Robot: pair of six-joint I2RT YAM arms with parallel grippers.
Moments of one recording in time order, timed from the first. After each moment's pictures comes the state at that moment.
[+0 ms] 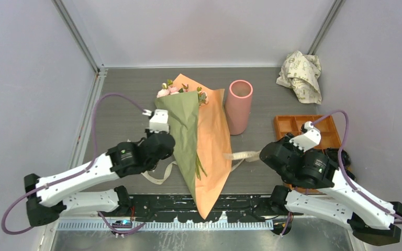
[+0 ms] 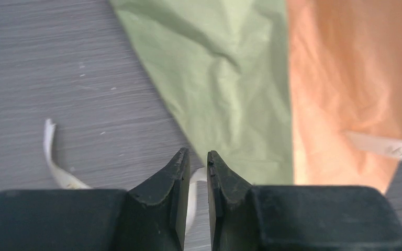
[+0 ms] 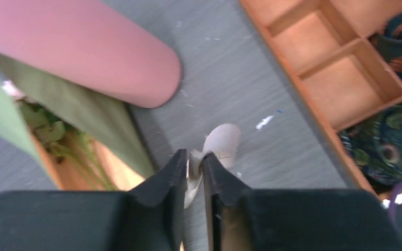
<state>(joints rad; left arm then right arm) -1.12 0.94 0.95 -0.75 -0.81 -0.67 1.03 0.70 1.03 -1.35 0.94 1.43</state>
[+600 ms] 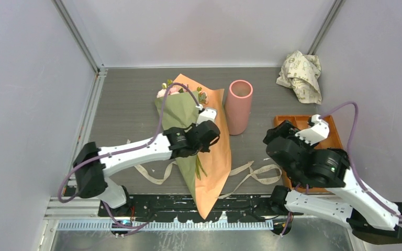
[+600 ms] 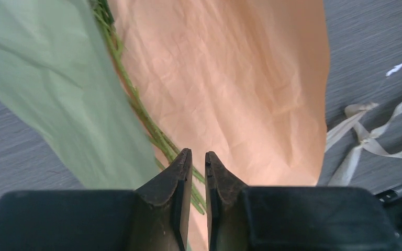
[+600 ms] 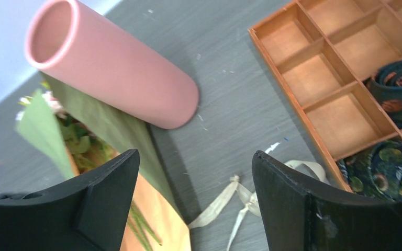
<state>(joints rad) -1.12 1.51 1.25 -0.59 -0.49 -0.61 1.03 0.73 1.15 -1.42 1.02 1.38</state>
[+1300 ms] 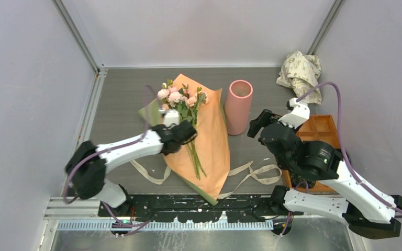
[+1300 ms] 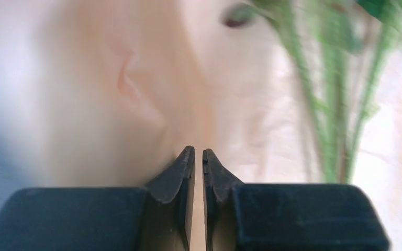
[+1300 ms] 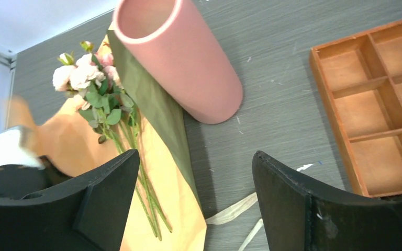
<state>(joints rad) -0.94 1.58 1.08 -0.77 -0.68 -0.86 1.03 0.82 1.24 -1.12 0.92 0.97</state>
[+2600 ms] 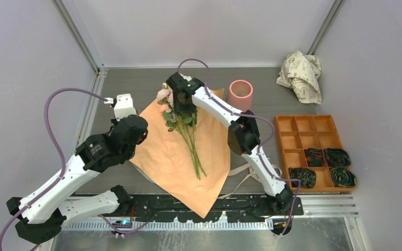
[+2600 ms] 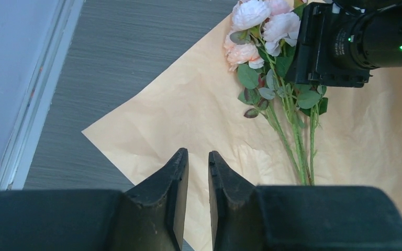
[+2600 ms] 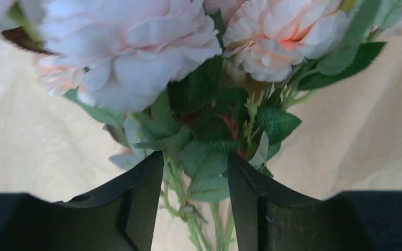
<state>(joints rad) -0.87 0.90 1.18 -0.98 -0.88 -0.64 0.78 2.43 2.40 -1.04 0.21 0.60</state>
